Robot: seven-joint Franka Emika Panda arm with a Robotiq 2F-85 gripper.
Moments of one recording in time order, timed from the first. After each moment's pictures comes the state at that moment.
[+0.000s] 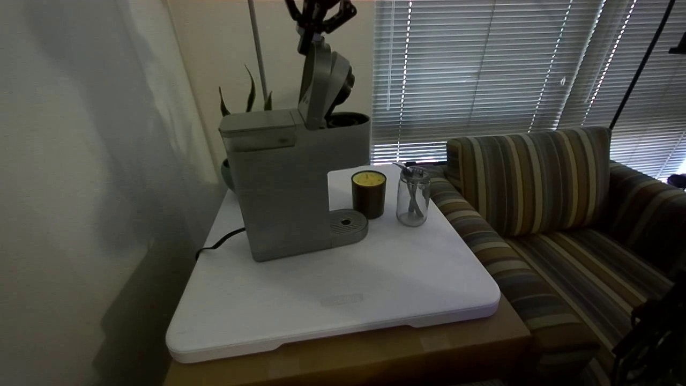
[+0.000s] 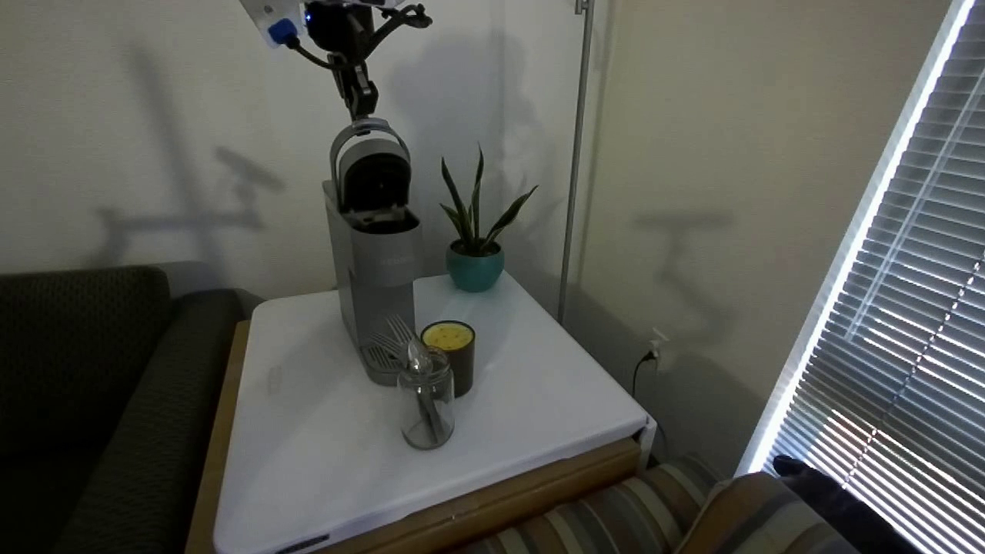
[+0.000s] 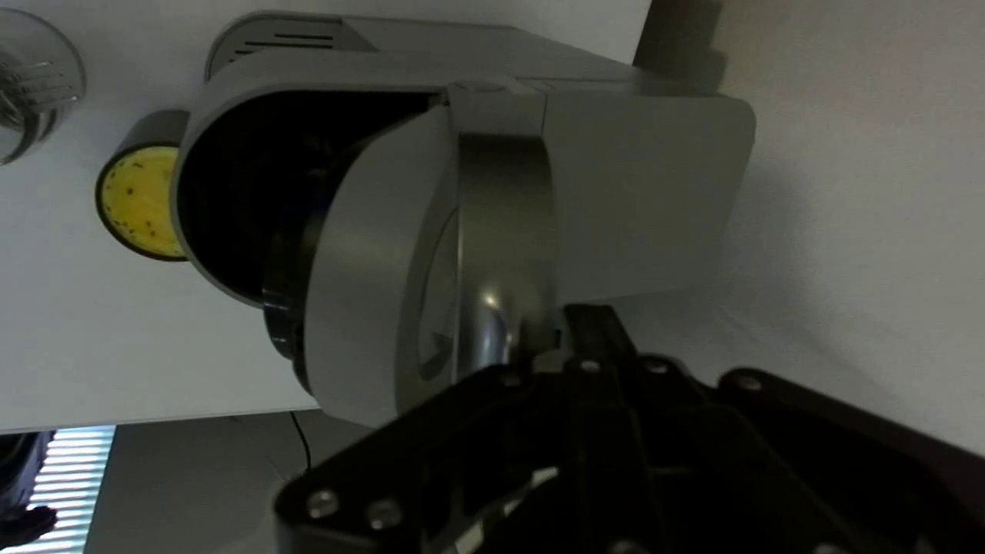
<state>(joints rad) 0.12 0.45 0.06 -1.49 0.22 2.30 0.45</state>
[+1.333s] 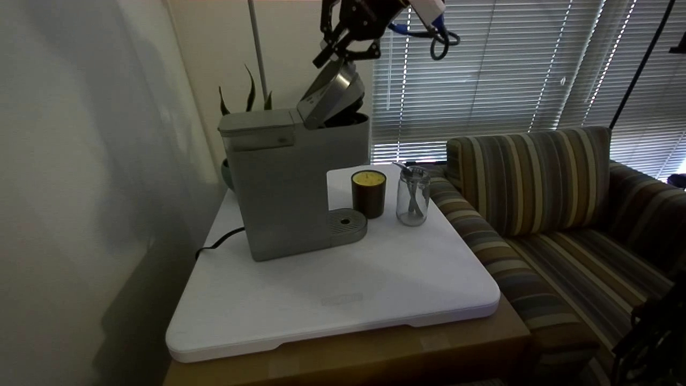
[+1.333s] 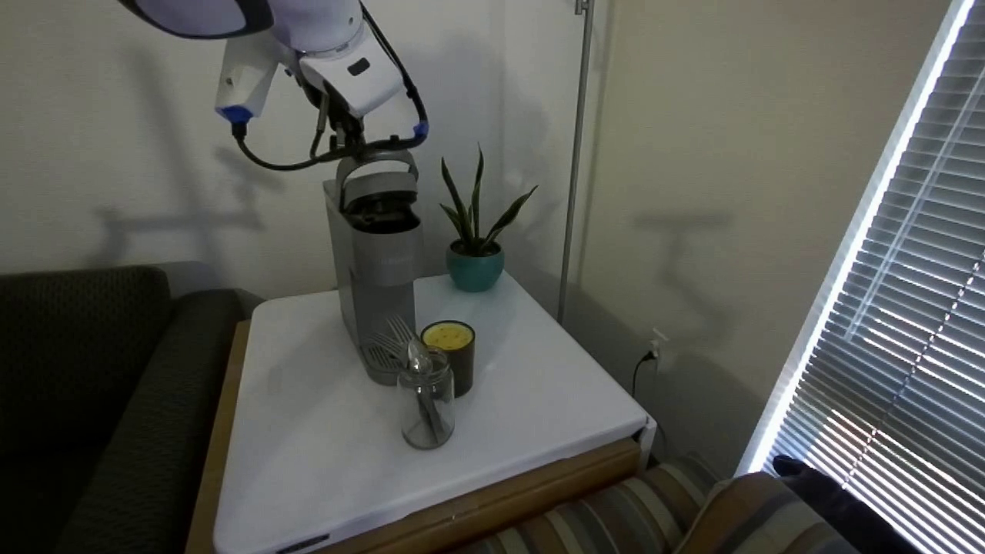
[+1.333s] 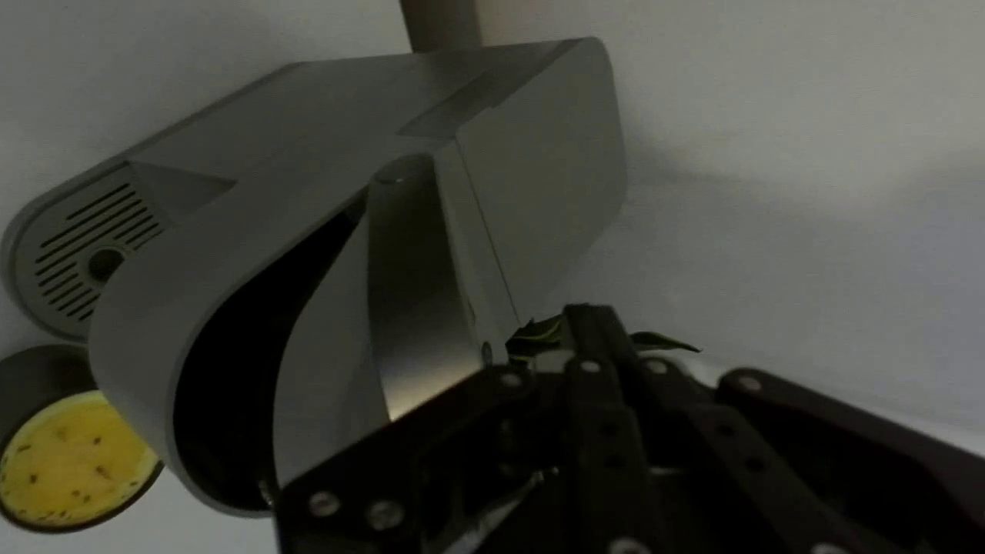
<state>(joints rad) -0.05 0.30 0.23 -1.92 1.09 2.75 0.11</state>
